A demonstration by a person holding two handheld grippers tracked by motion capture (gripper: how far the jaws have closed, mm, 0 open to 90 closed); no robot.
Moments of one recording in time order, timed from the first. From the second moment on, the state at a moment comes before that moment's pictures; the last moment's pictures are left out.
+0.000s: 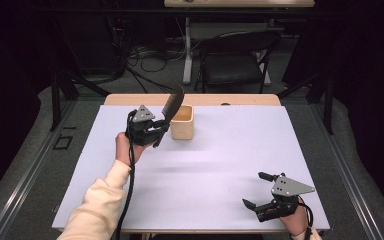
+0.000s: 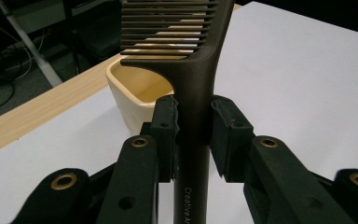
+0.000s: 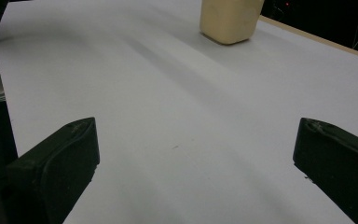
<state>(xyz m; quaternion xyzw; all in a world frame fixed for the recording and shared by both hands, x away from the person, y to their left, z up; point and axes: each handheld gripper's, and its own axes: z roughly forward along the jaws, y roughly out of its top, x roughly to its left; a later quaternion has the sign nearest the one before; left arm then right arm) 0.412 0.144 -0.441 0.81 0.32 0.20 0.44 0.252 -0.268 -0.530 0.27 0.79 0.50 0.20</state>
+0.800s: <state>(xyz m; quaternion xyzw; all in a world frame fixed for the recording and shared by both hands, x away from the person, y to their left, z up) 0.431 0.135 -0.429 0.81 0.32 0.21 0.44 0.251 -0.269 -0.529 0.27 0.80 0.50 0.20</state>
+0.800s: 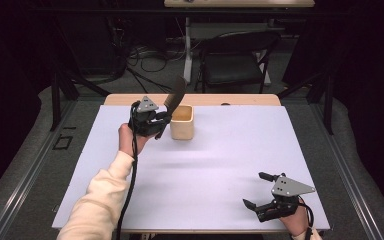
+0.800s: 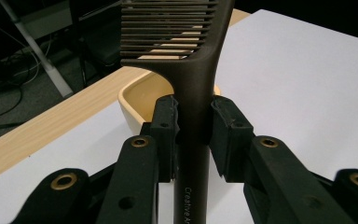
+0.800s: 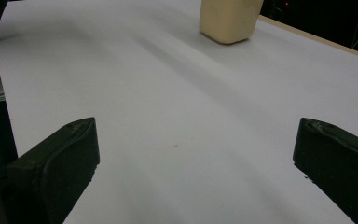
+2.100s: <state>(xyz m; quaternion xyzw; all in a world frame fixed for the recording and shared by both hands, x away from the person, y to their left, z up) 0.456 0.127 -0.419 0.80 0.33 0.23 0.44 0.251 -0.270 -0.529 0.27 0.79 0.50 0.20</state>
